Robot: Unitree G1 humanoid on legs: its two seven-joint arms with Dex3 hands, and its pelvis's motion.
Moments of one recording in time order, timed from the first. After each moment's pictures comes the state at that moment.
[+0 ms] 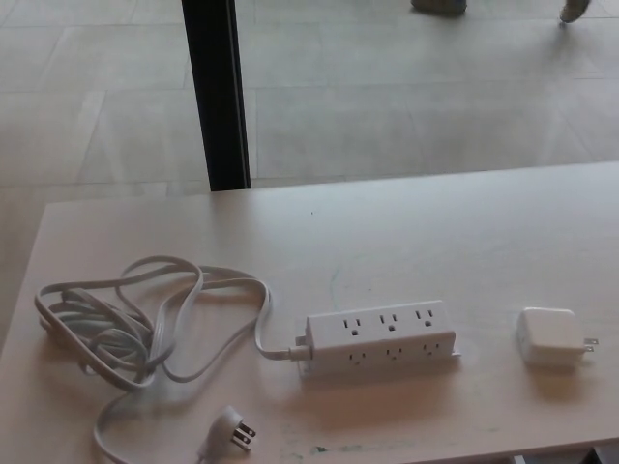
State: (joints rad) left_arm 0.02 0.65 0.59 1.16 -0.30 -0.16 -0.06; right_arm -0.10 -0.51 -0.91 0.99 0.12 -0.10 0.00
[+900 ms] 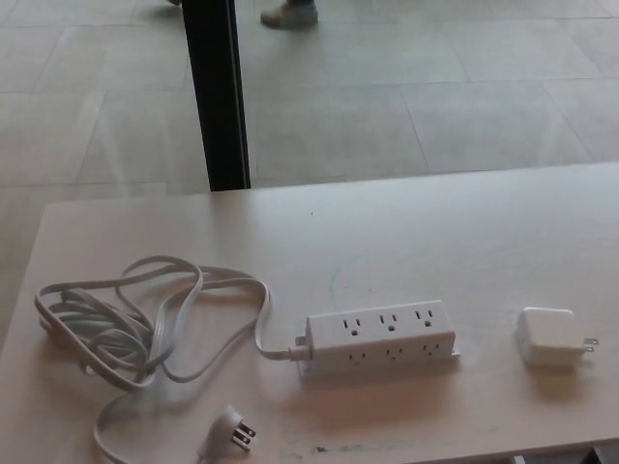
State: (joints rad) left_arm 0.00 0.65 0.58 1.17 -0.30 -0.15 -0.05; right_arm -0.05 -0.56 -0.73 1.00 0.22 -0.14 0.06
